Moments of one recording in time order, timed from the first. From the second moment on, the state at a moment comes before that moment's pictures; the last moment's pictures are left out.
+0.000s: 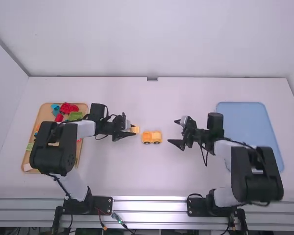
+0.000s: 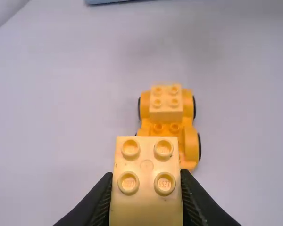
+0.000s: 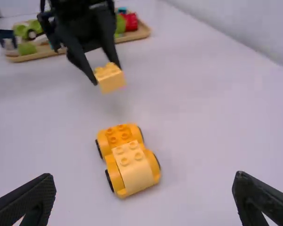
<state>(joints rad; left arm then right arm) -0.05 1.81 0.81 -0.09 1.06 1.22 0.05 1.67 0.56 0.28 -1.14 -0.77</state>
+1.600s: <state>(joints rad) -0.22 1.92 0.81 0.12 0.90 0.93 0.29 2.17 0.87 0.28 -1.02 -1.02</state>
